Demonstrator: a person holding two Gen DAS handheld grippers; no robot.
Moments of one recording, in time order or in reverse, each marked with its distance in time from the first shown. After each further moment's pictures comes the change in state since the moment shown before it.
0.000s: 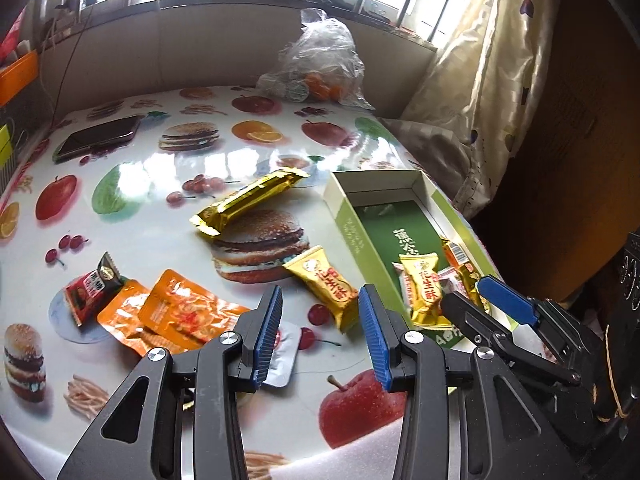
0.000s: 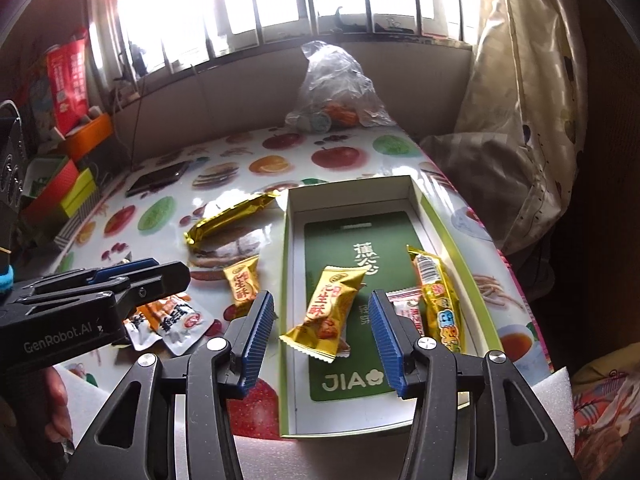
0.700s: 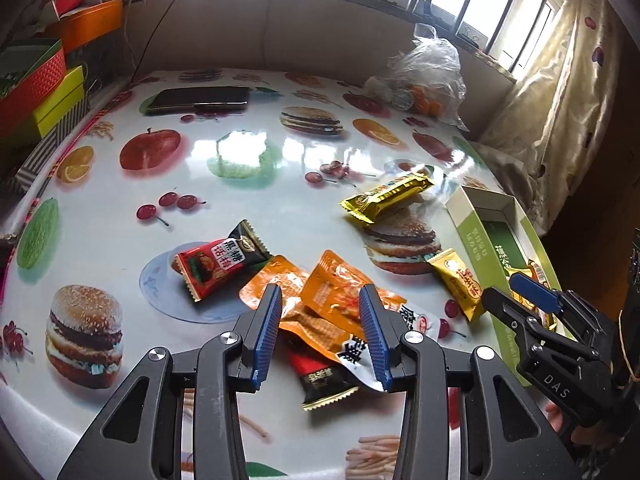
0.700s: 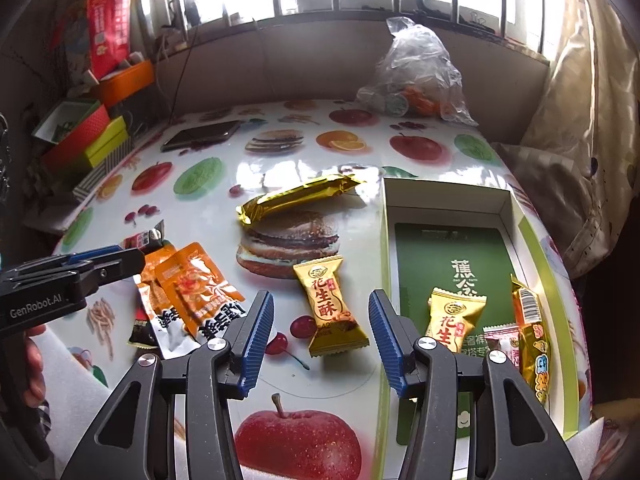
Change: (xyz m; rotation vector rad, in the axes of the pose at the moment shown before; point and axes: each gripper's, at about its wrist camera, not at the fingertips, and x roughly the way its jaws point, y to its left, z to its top) left arm -0.016 0.104 -0.019 -0.156 -0.009 0.144; right arm 0.053 0.064 0.013 -0.164 0.098 0.091
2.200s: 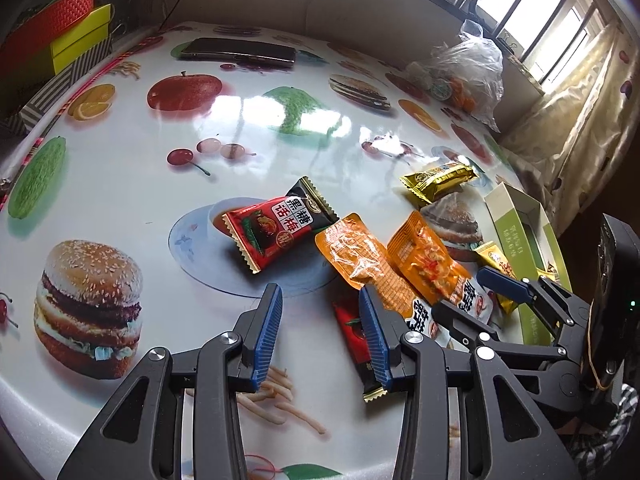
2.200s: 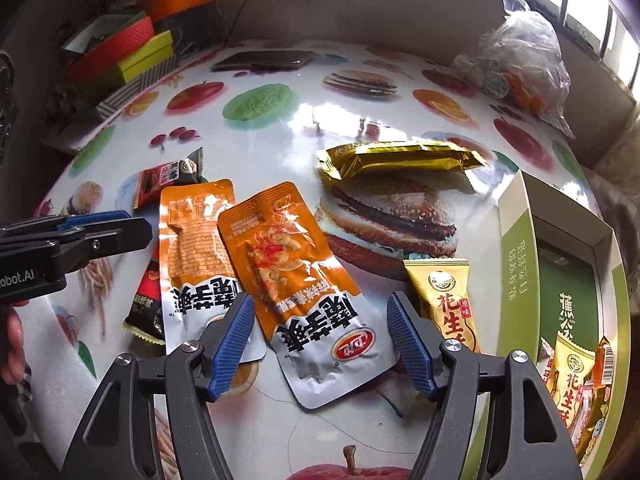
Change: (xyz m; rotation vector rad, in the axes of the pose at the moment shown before) left arm 0.020 0.048 -0.014 -0.117 0.078 -0.021; right arm 0.070 0.058 0.004 -0.220 0.177 0.098
